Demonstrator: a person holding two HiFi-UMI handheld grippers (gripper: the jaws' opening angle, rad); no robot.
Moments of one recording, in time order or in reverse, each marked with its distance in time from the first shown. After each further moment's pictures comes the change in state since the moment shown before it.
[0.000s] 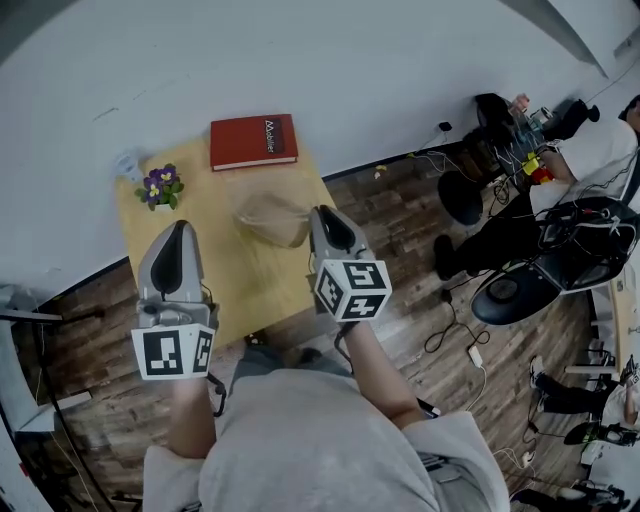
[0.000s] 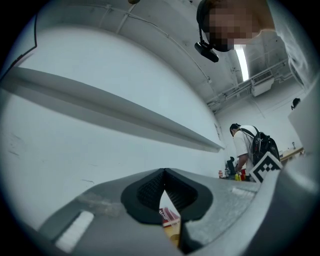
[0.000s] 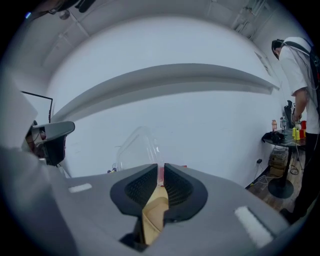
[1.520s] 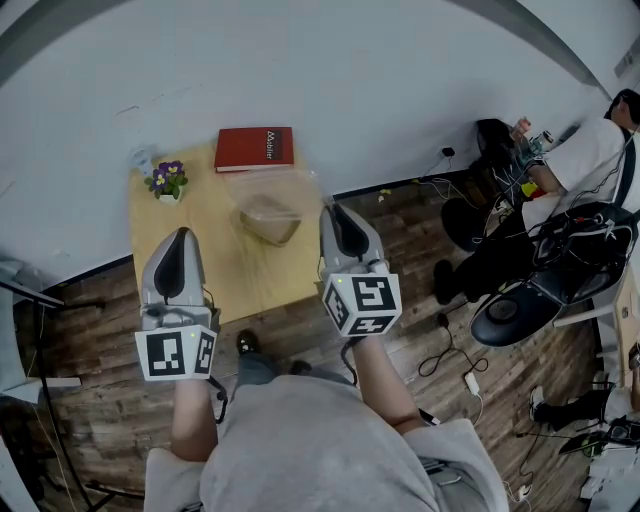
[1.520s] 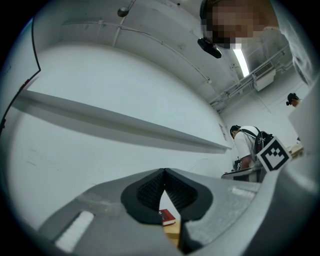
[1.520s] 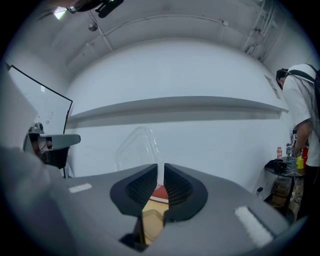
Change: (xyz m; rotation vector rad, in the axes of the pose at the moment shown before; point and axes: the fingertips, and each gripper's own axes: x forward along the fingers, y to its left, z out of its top) left arm -0.056 -0.067 0.029 0.037 -0.044 0.112; right arm -0.096 -0.008 0.067 -0.167 -0.196 0.078
